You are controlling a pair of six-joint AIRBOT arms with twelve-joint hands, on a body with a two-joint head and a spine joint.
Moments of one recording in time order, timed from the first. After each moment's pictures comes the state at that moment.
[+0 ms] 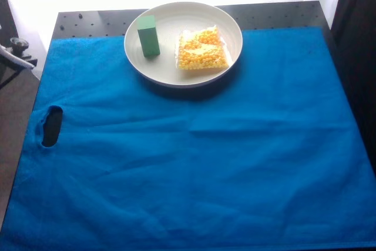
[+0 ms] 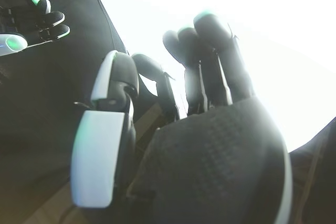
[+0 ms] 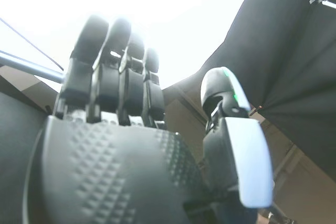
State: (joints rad) left arm 0.60 -1.01 1.26 -0.30 -0.93 0.87; right arm -0.67 -1.09 1.40 0.27 1.13 -0.43
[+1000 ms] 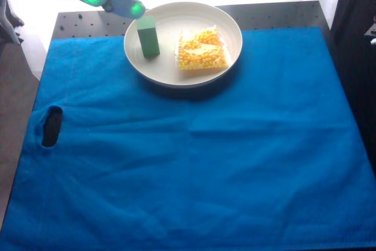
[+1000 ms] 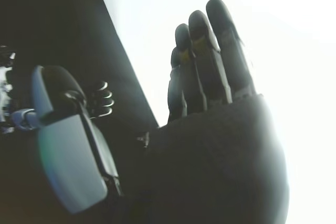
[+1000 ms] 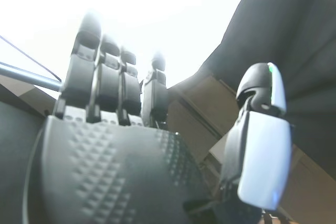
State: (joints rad) left arm 0.31 -1.16 1.53 0.53 -0.26 0.41; right arm -0.67 -1.12 1.40 0.27 1.12 -0.43
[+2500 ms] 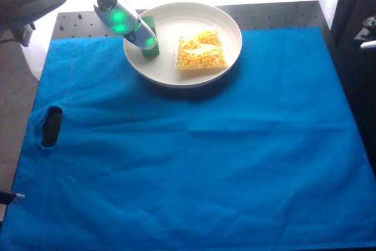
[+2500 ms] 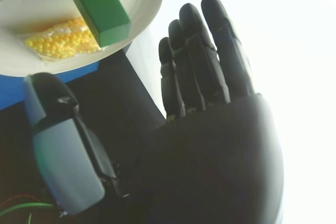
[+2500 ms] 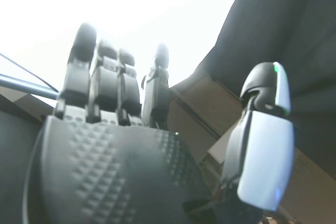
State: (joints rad) left arm 0.32 -1.33 1.65 0.84 0.00 0.40; right arm -0.67 -1.15 1.41 0.26 1.12 -0.43
